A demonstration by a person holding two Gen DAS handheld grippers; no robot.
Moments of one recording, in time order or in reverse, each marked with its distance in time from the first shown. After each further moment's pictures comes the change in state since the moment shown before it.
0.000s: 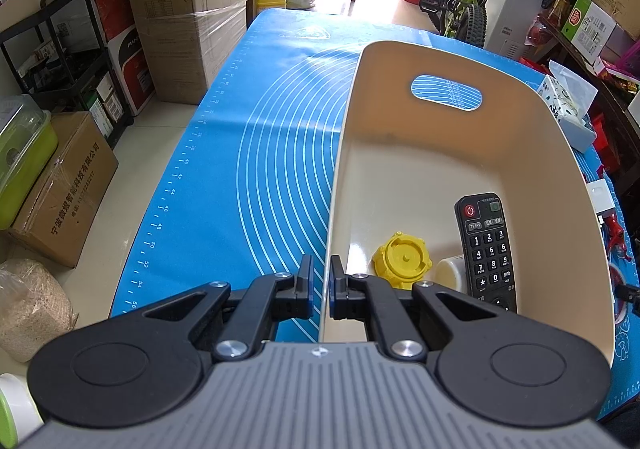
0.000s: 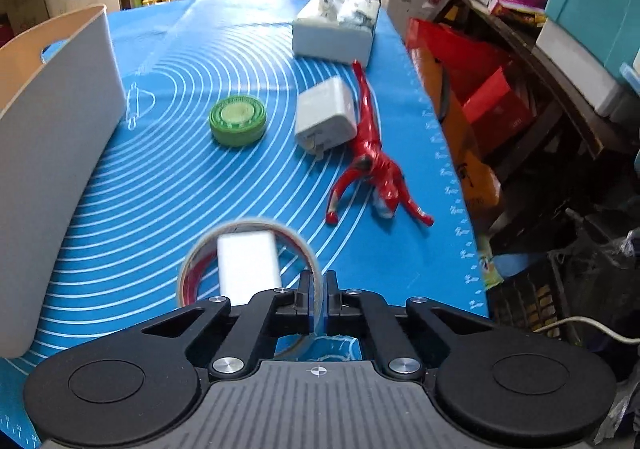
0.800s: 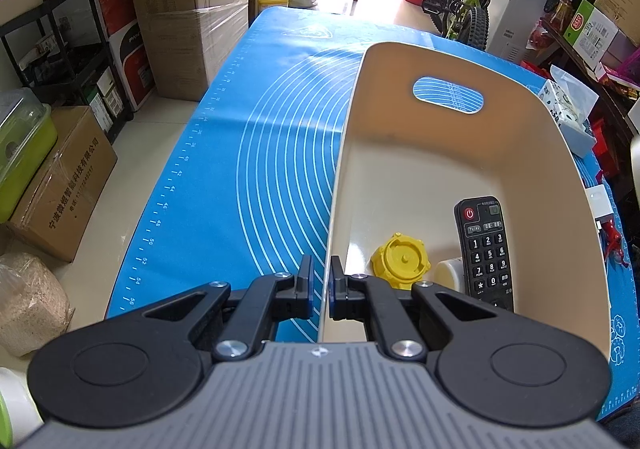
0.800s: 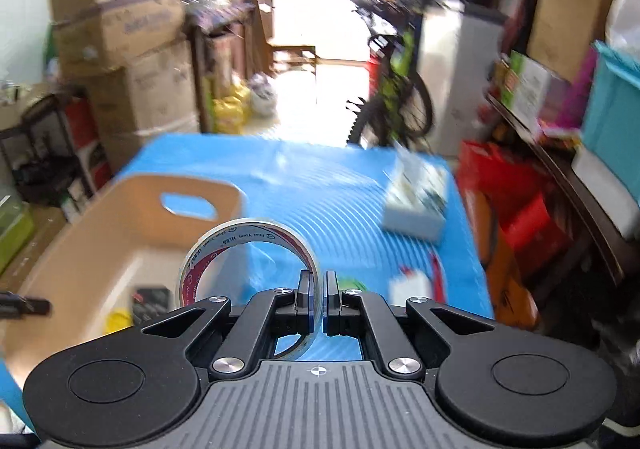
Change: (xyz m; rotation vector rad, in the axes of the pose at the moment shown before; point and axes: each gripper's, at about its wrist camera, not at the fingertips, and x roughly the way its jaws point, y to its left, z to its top) left arm 0.001 0.002 0.000 -0.020 0.005 -0.006; right arm -0.116 0.067 0.082 -0.089 -0.324 0.180
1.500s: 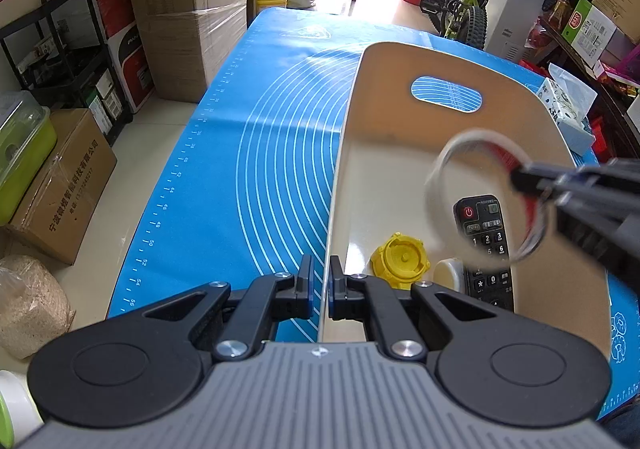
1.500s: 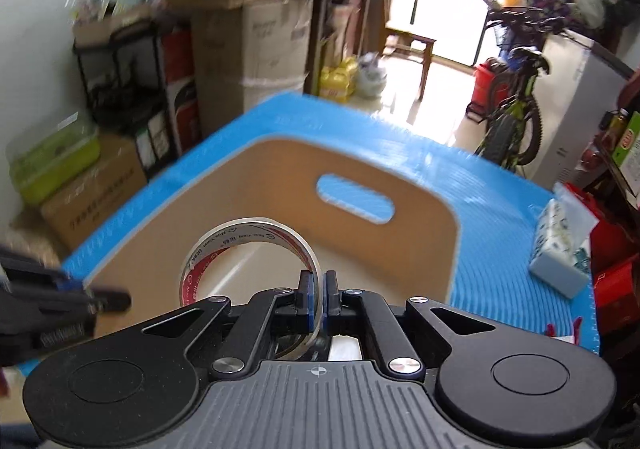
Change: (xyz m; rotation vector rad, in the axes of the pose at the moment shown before) left arm 0.000 -0.002 -0.001 0.008 -0.001 0.003; right arm 0.078 0.140 -0.011 -0.257 0.130 0.155
